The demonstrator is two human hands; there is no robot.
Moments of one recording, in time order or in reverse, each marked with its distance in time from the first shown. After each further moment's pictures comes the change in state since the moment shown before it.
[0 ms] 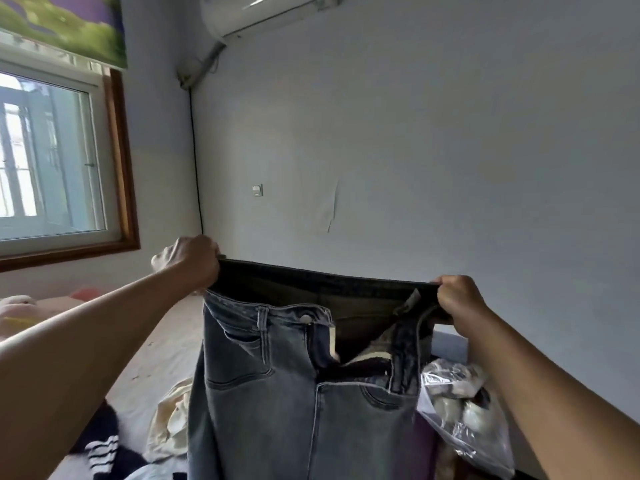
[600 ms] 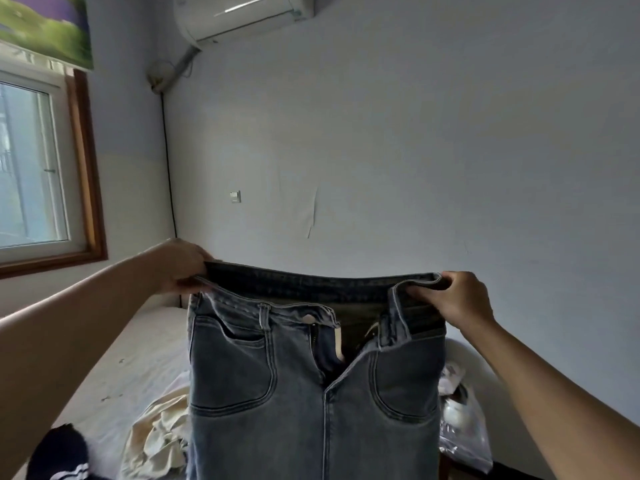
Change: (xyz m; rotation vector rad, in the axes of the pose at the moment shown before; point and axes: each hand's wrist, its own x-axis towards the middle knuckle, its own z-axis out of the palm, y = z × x) left_hand 0.011 -0.009 -0.025 -0.591 -0.451 -0.050; right_hand -0.025 -0.006 -0.025 -0.221 0.144 -0.262
